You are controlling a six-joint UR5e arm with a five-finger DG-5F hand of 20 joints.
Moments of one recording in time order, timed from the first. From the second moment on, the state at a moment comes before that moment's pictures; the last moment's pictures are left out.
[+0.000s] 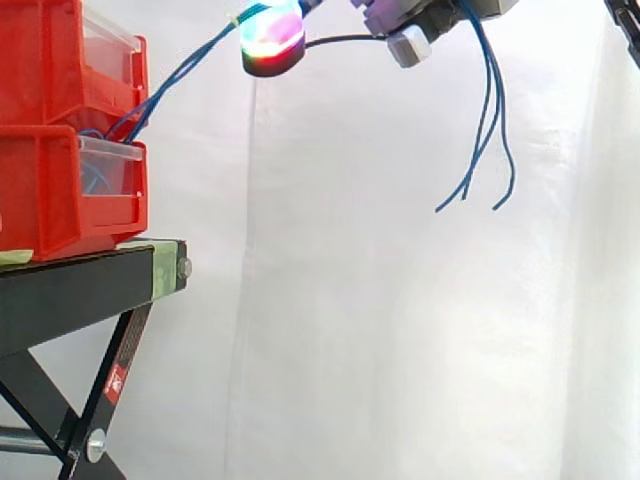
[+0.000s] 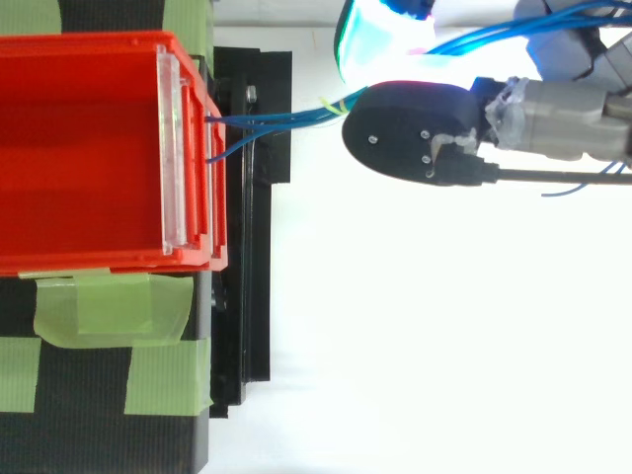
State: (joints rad) arm 0.32 -1.82 -1.49 -2.92 -0.71 -0.67
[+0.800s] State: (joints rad) arm 0.32 -1.82 -1.49 -2.92 -0.71 -0.67
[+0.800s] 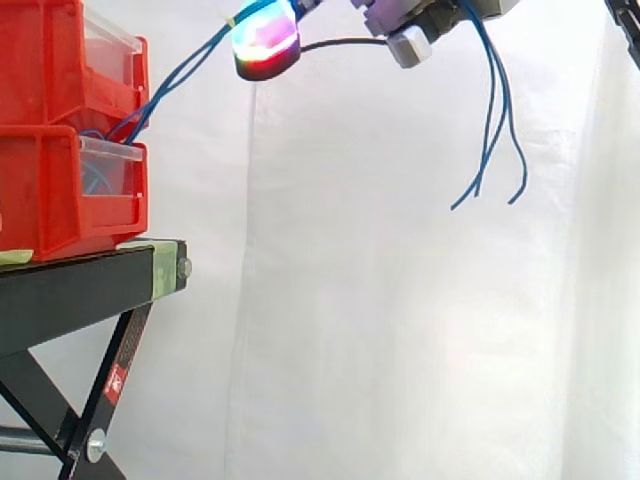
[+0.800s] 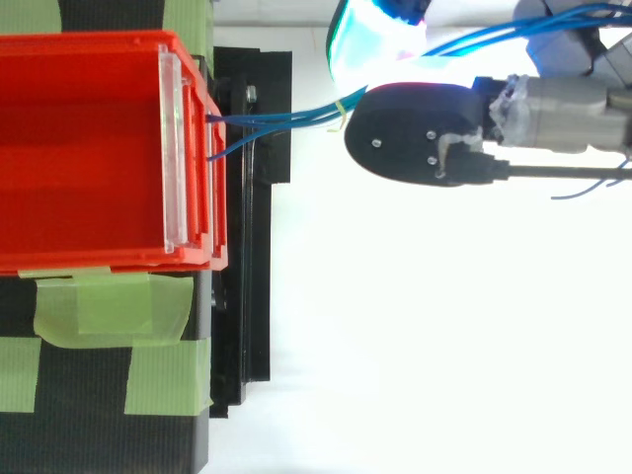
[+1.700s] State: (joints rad) arm 0.32 -1.82 -1.49 -2.92 -0.71 -0.67
